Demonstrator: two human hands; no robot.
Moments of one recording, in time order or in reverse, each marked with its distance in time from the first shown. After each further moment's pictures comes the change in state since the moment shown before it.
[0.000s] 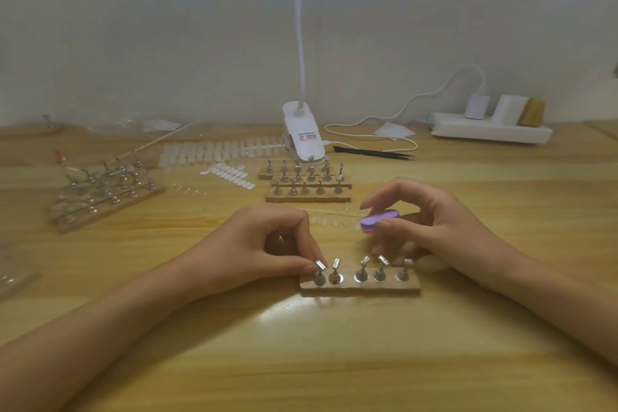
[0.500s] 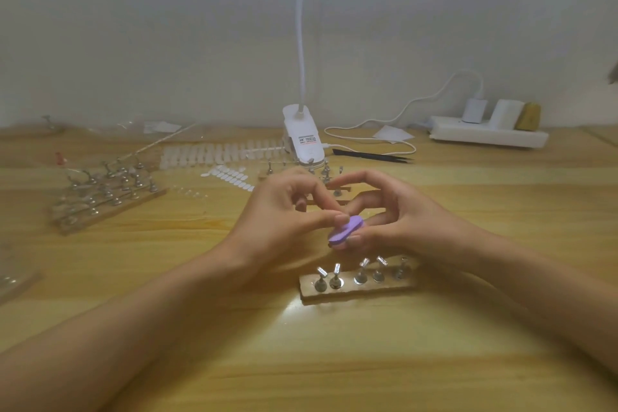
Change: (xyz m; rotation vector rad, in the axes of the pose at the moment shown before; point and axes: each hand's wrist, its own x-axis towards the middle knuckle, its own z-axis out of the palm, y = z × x) left_hand 0.035 0.011 0.019 0.033 0.434 -0.044; right_hand 0.023 -0.017 0.015 0.061 -0.180 0.098
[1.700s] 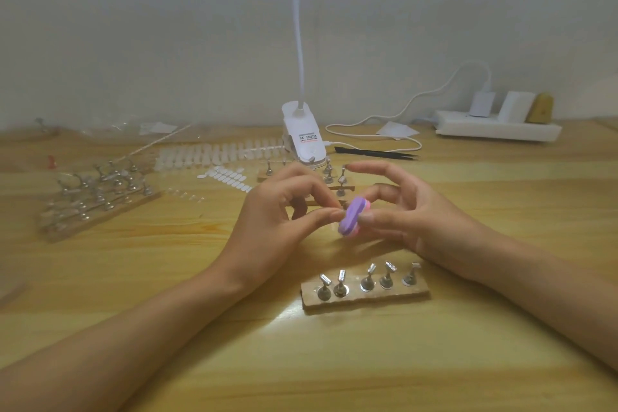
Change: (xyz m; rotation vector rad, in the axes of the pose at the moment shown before) left_hand -0.002 -0.010 0.001 0.064 0.057 0.213; right_hand 0.007 0.019 -0.004 0.339 0.097 -0.042
